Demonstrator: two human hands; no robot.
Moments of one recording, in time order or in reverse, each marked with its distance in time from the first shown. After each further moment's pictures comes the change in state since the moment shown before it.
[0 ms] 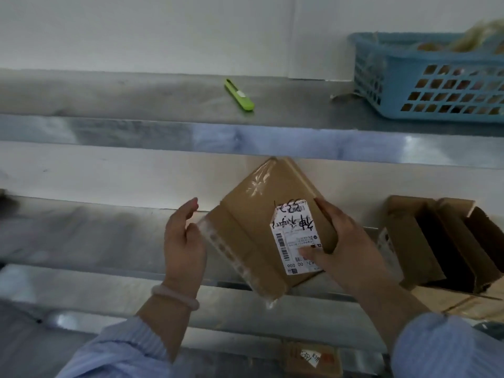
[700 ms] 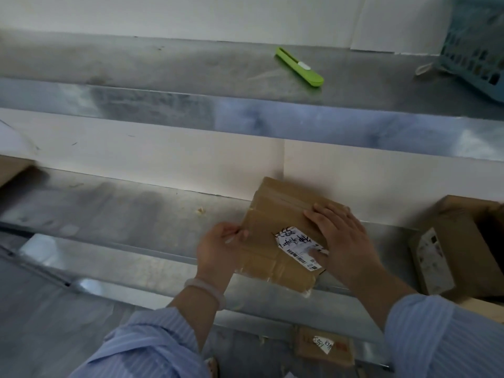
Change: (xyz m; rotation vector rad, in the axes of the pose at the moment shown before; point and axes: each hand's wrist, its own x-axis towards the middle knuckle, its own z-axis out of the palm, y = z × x) left_hand -0.003 -0.039 -0.004 0.269 -0.221 -0.518; right_hand 0.029 -0.002 0.076 -0.391 -0.155 -0.285
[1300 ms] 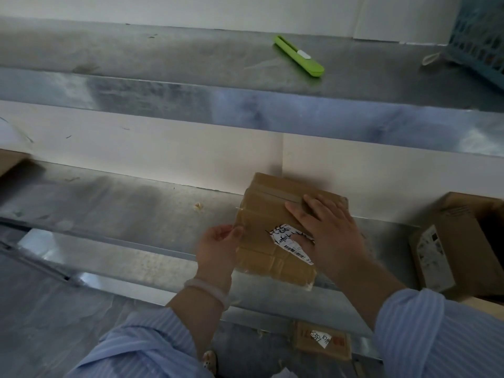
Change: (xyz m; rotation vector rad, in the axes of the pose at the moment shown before) left_hand -0.003 -0.004 0.013 -0.407 0.040 -0.278; right_hand 0.015 -0.022 -0.005 -0.078 -0.009 -0.023
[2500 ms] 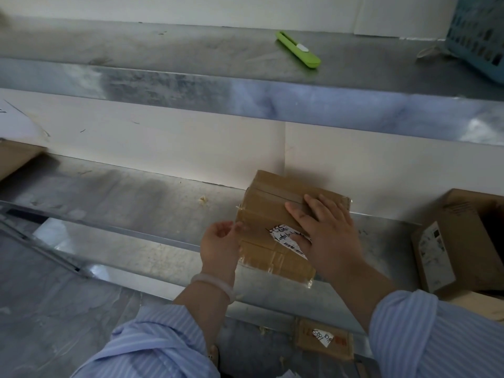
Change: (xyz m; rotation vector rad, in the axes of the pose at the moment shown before) left_hand -0.018 -0.003 0.000 -0.044 0.052 0.006; right_hand -0.016 -0.011 0.005 0.033 0.070 0.032
